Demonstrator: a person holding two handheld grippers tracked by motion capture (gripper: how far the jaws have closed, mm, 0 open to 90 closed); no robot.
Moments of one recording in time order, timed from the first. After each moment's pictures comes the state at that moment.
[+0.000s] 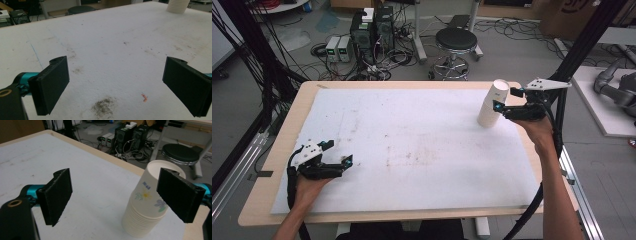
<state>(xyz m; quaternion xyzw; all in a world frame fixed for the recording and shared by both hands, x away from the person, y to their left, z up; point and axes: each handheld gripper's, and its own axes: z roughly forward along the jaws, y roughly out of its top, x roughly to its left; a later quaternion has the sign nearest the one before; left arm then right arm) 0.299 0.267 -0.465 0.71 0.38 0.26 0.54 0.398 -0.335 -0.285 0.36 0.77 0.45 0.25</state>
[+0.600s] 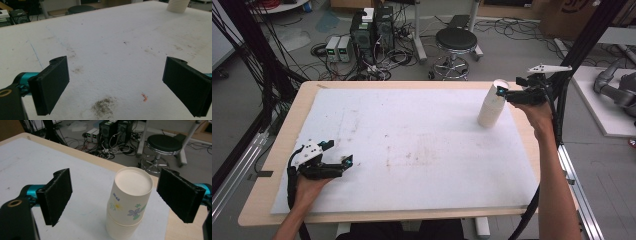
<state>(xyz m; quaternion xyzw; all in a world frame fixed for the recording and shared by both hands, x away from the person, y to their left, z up) 0.299 0.267 -0.464 0.71 0.38 0.25 0.53 0.434 -0.343 -0.272 0.43 0.75 0.43 0.26</state>
